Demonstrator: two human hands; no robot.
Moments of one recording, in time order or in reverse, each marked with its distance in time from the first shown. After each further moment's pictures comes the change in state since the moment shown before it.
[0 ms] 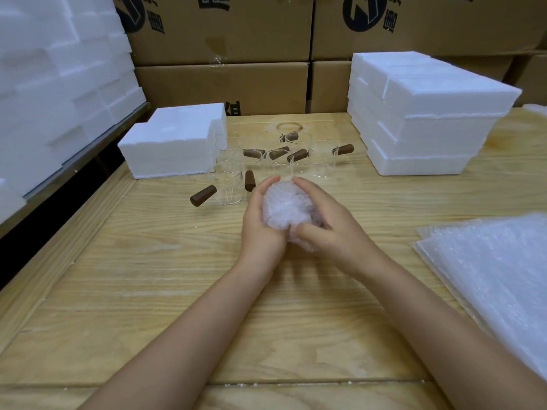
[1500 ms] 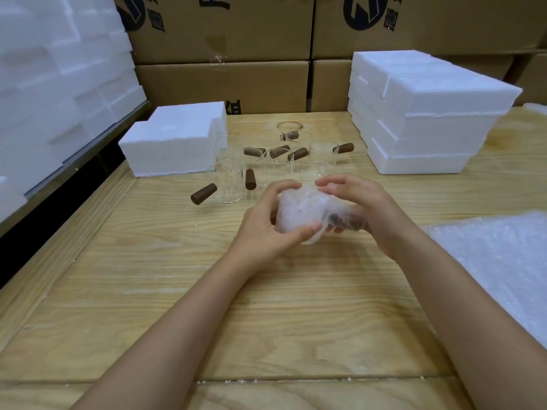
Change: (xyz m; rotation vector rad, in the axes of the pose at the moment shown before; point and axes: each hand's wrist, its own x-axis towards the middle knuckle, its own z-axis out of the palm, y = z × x) left_hand 0.011 -0.001 -0.024 0.440 -0.322 0.186; right_hand 0.008 0.007 -0.048 0.304 0.049 0.232
